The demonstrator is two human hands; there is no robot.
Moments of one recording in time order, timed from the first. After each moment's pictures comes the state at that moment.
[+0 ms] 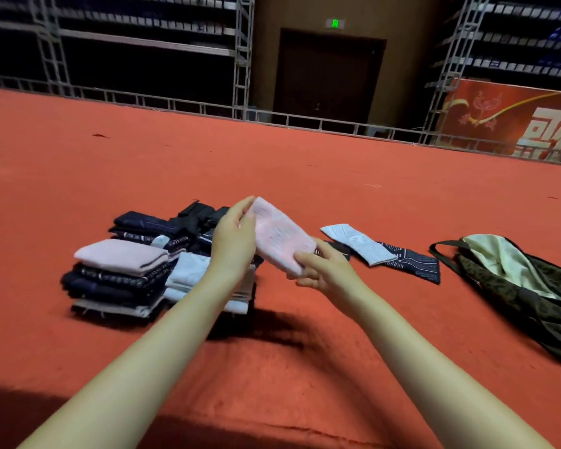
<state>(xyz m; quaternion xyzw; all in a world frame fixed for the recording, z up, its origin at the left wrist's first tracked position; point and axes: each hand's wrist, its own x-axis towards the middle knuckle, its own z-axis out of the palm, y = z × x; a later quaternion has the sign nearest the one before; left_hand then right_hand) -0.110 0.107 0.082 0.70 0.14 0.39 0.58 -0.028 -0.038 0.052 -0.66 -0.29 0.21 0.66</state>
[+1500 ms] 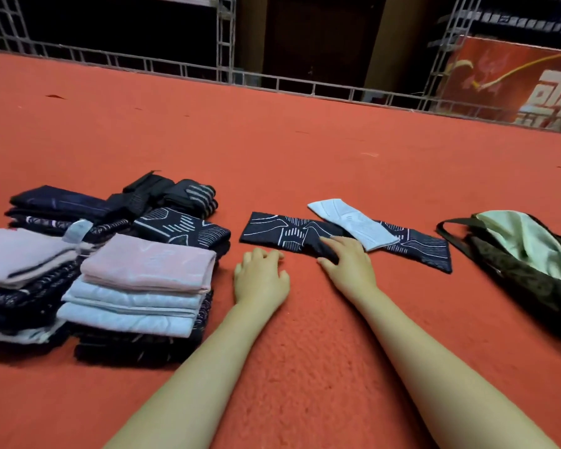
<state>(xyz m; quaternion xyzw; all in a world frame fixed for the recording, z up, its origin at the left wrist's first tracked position) 0.034 0.079 -0.060 0.94 0.22 0.18 0.21 0.149 -0.062 -0.057 -0.93 -0.27 -0.13 0.22</state>
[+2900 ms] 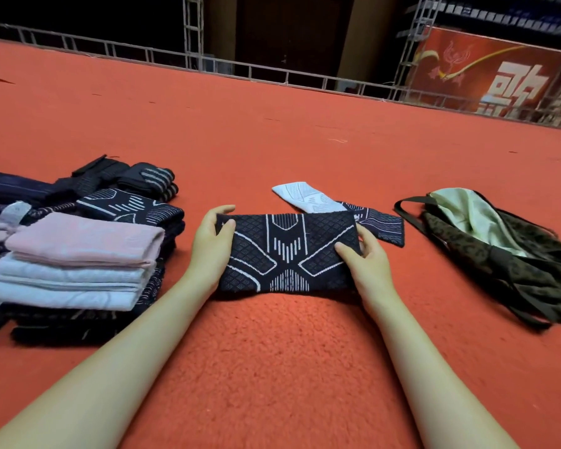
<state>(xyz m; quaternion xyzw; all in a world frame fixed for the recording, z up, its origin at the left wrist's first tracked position) 0.018 0.071 -0.033 0.69 0.16 0.32 0.63 0.093 -0.150 -0.038 -0.73 -0.16 -0.06 0.67</state>
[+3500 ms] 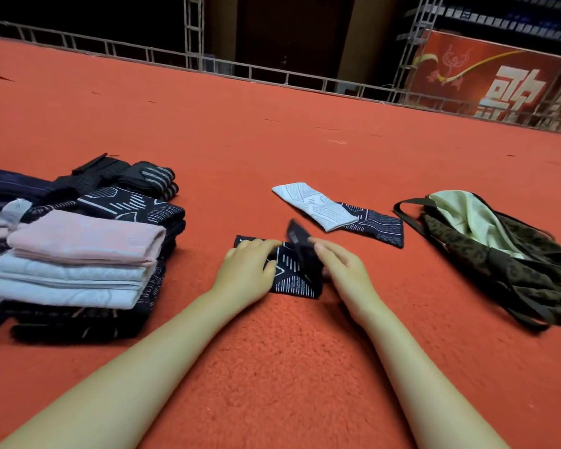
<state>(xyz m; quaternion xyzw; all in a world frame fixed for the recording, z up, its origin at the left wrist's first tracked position) 0.022 0.039 -0.054 0.95 0.04 0.20 0.23 0.066 -0.134 -0.031 -0.76 -0.21 0.05 0.61</state>
